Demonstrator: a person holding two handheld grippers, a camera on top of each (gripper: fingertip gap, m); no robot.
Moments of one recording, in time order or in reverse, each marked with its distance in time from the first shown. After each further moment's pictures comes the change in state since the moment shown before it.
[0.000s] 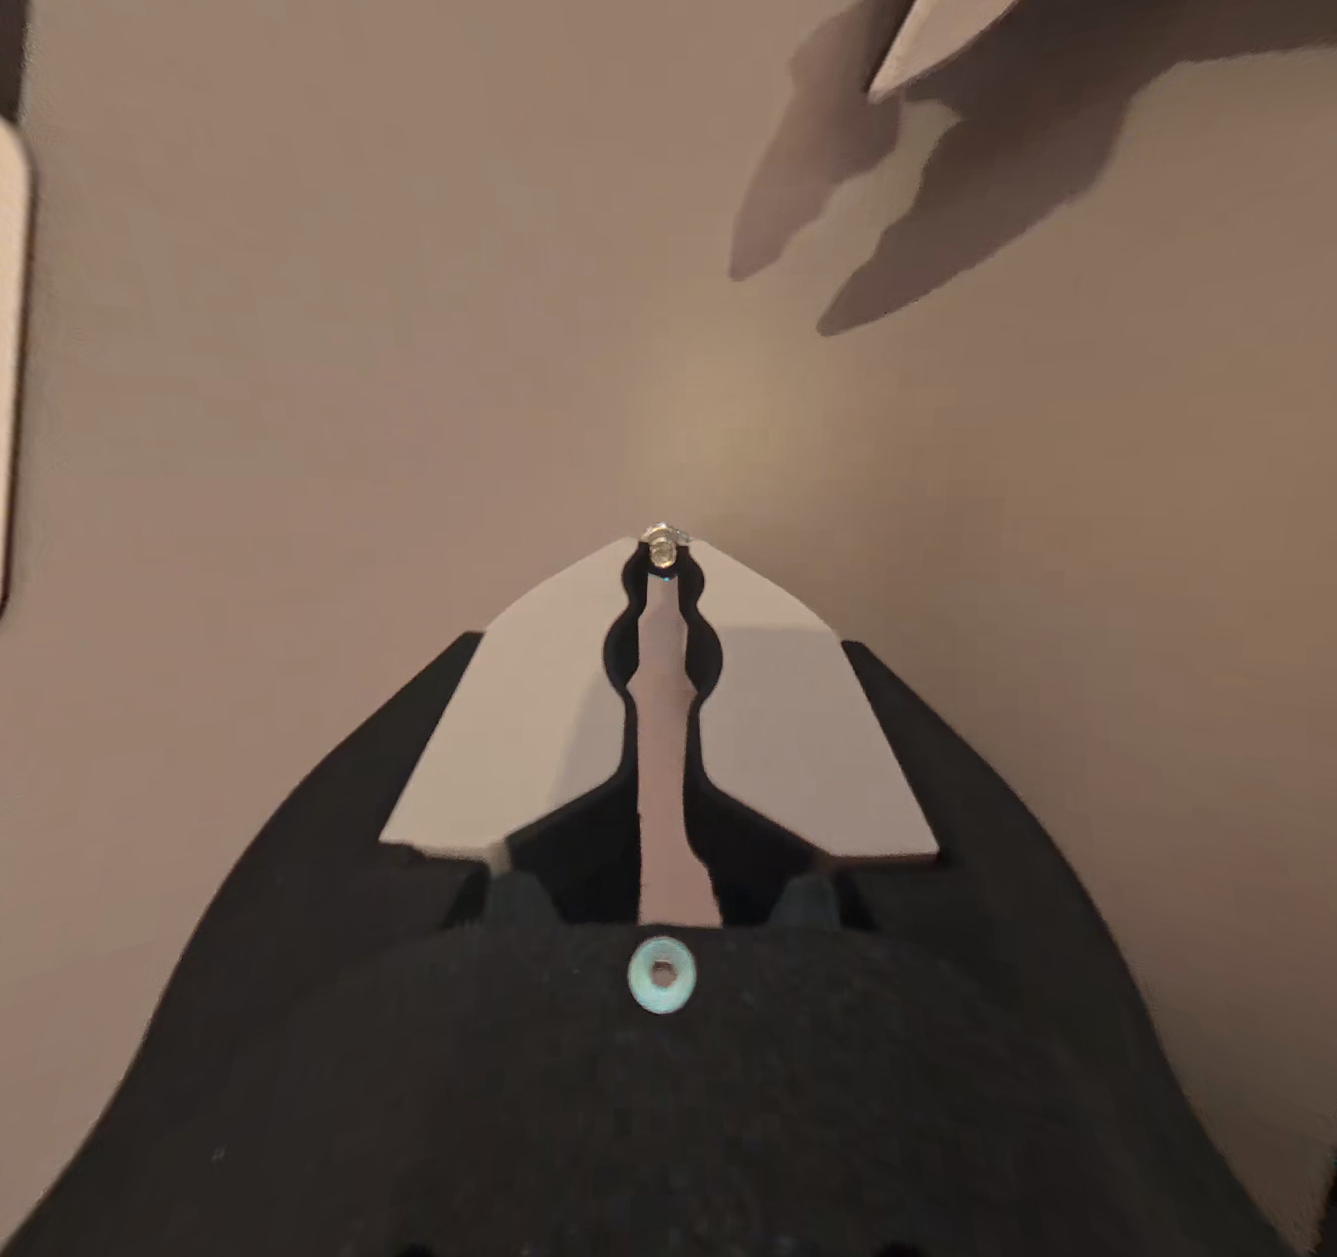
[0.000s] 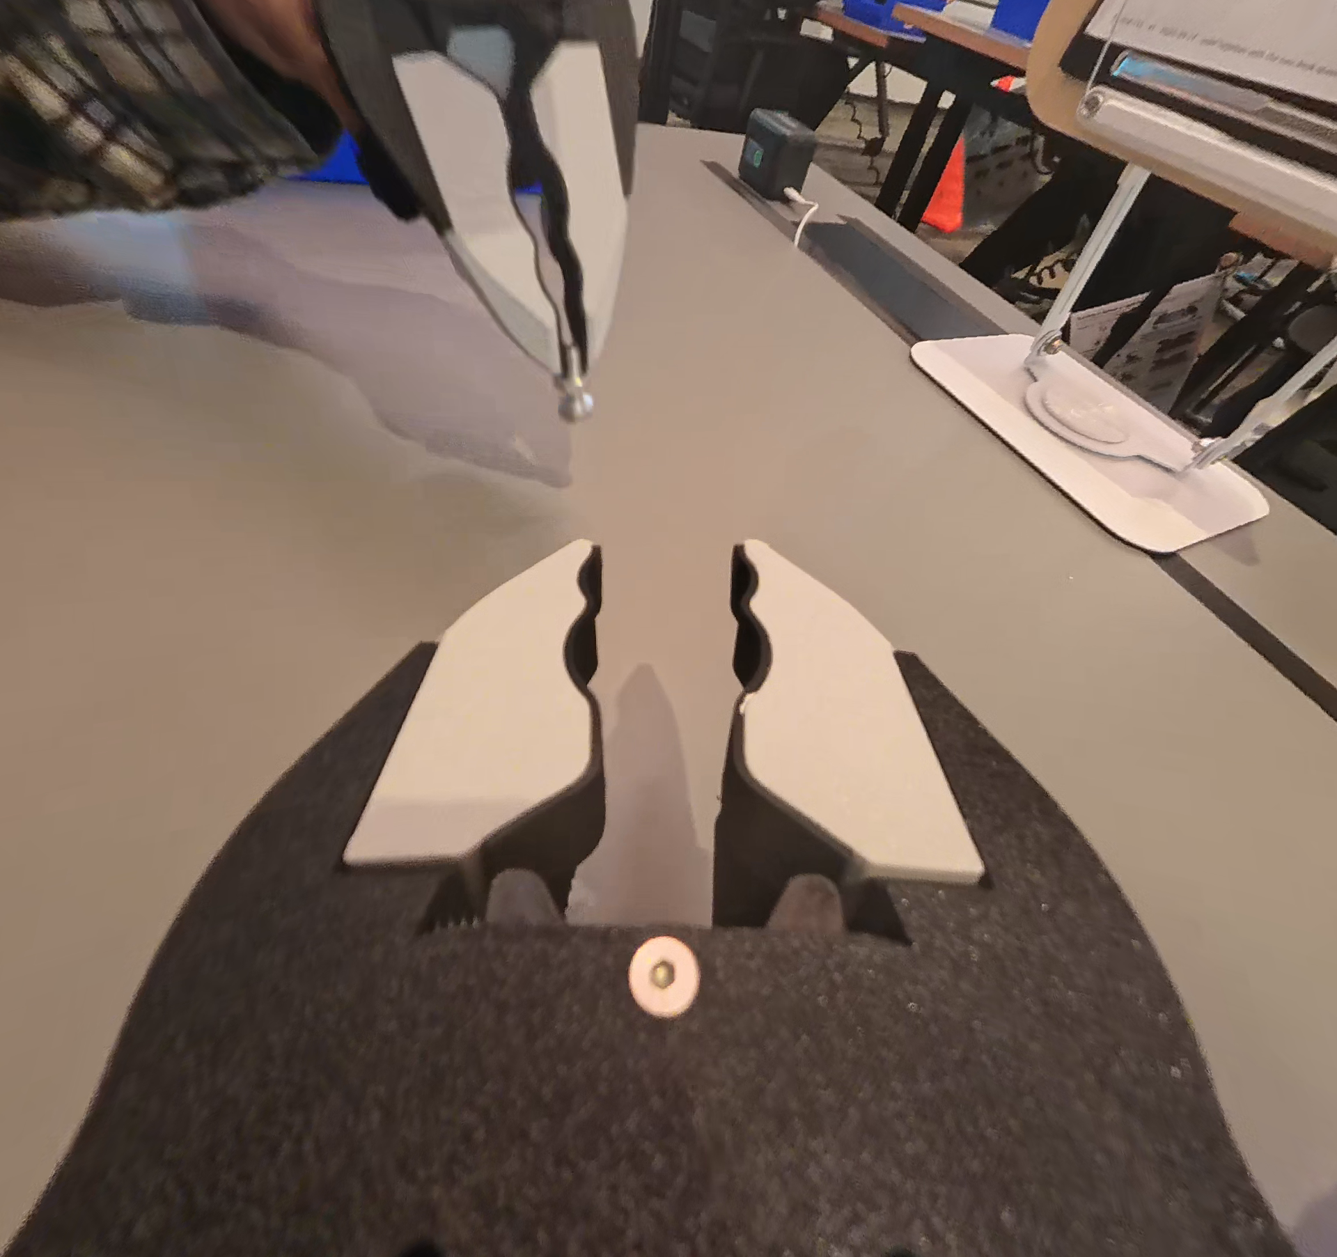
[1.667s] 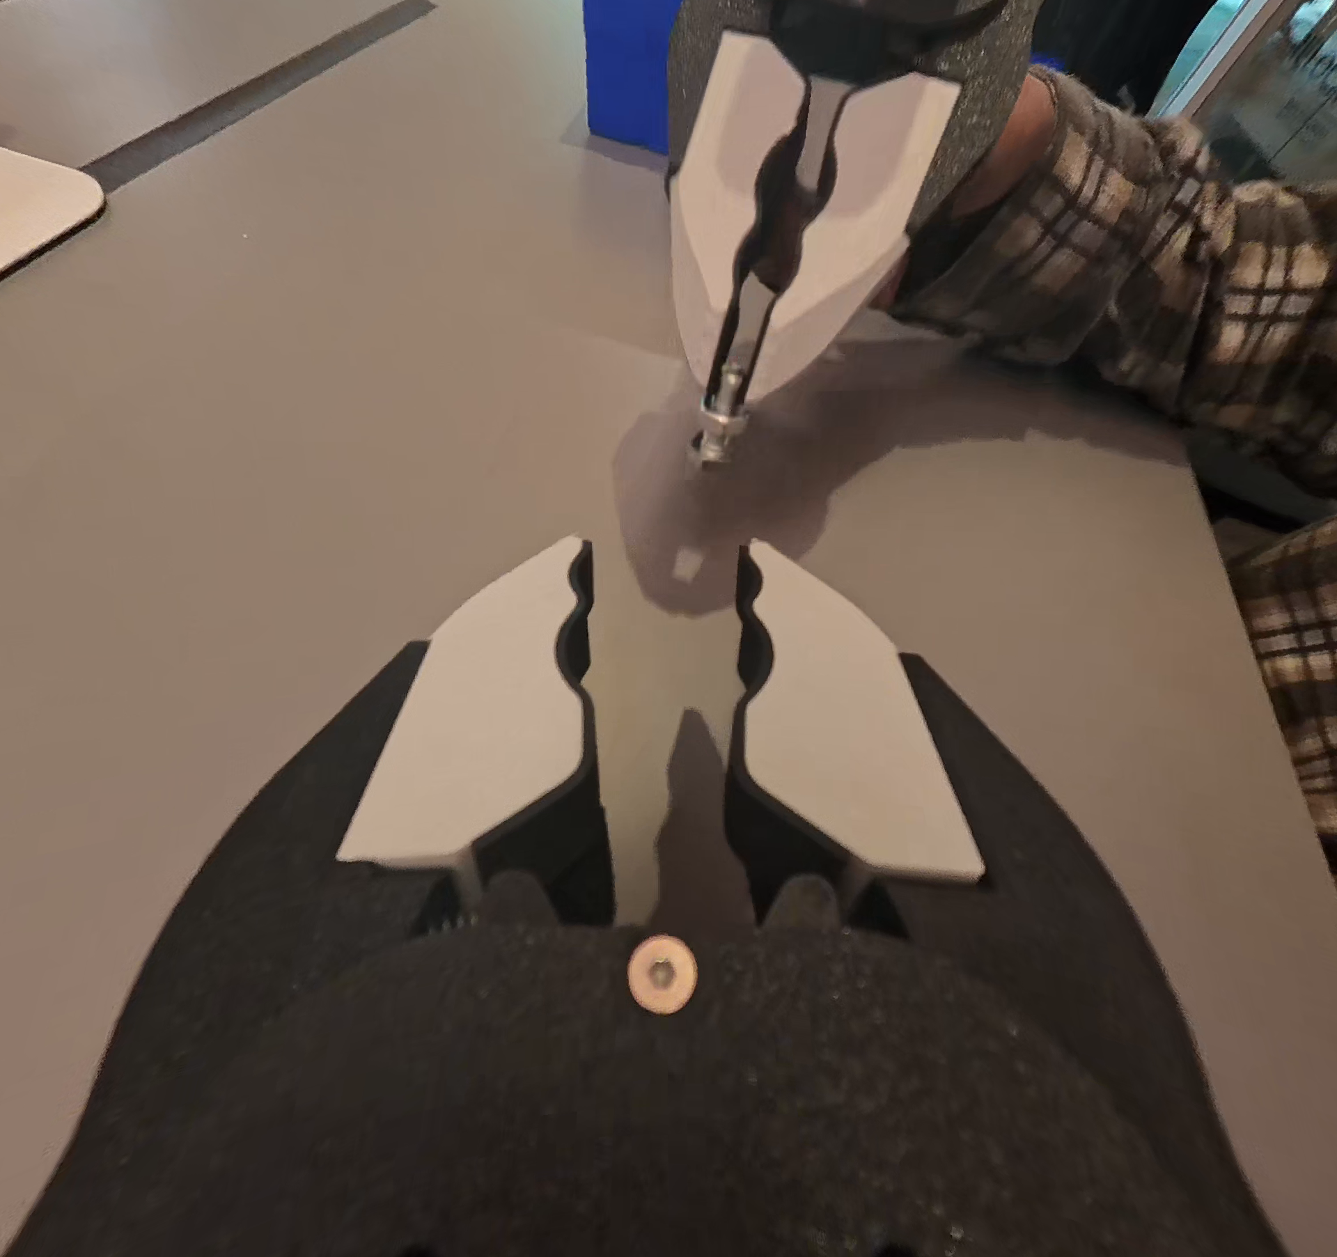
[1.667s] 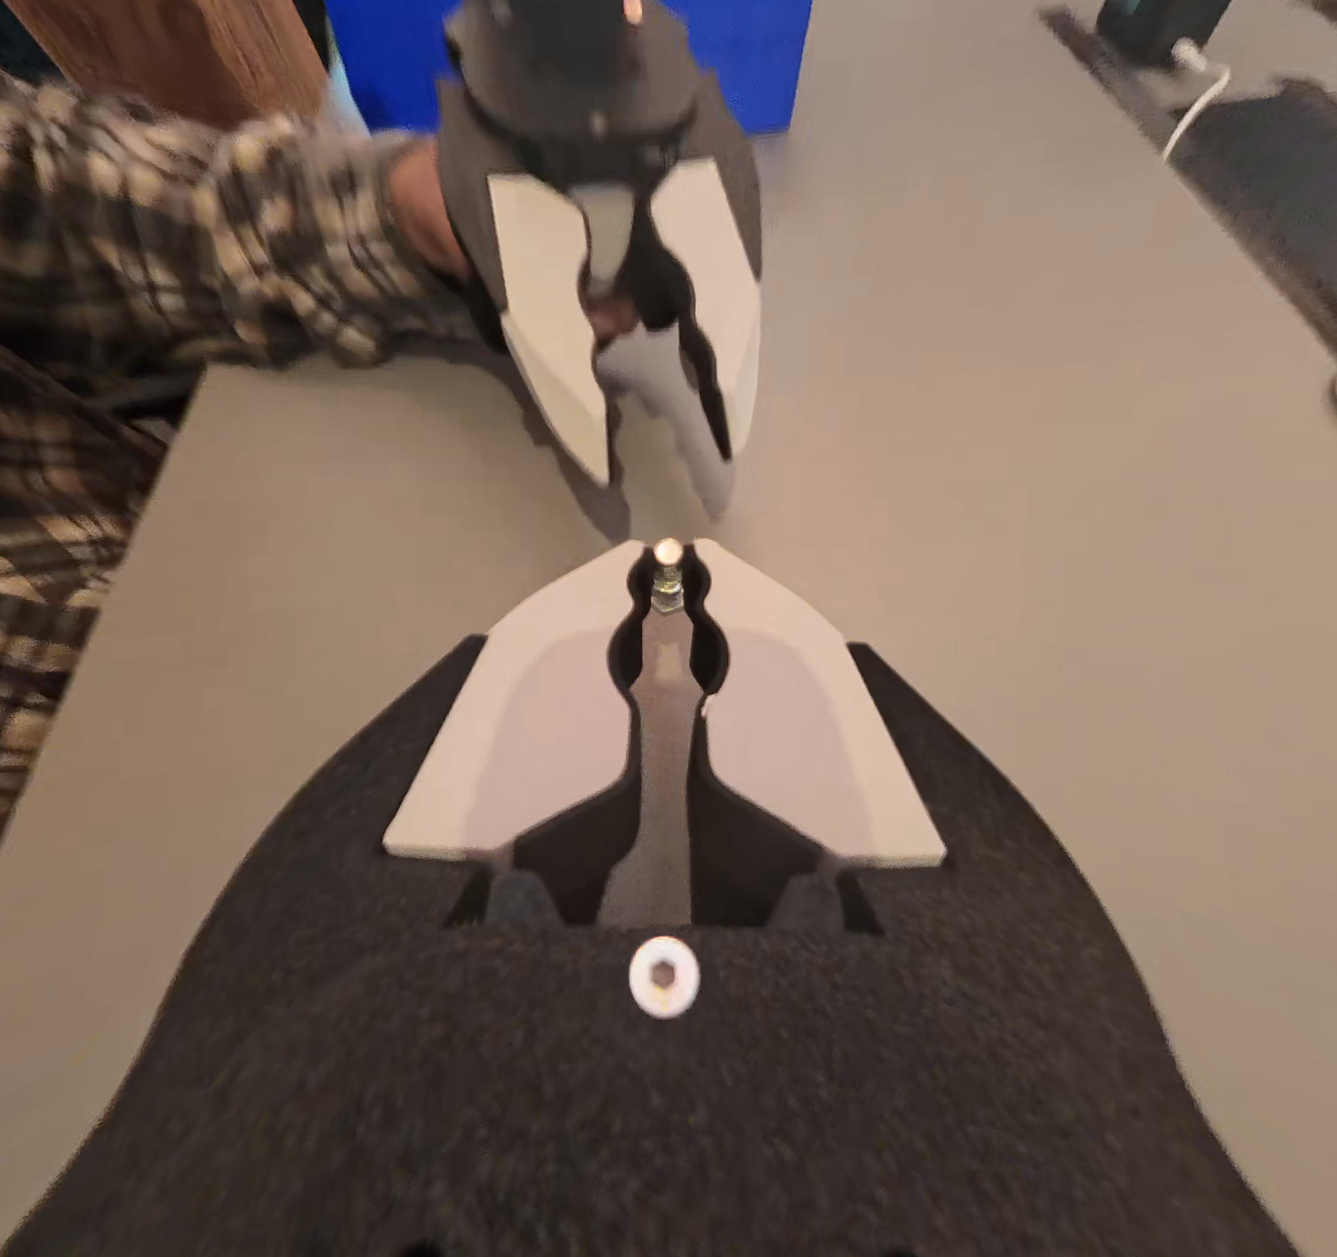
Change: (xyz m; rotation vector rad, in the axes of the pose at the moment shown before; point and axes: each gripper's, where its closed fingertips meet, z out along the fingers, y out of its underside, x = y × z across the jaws) left arm -0.002 0.023 -0.013 0.606 0.139 -0.279; right arm -0.035 -0.035 0.083 -0.173 -0.422 0.095
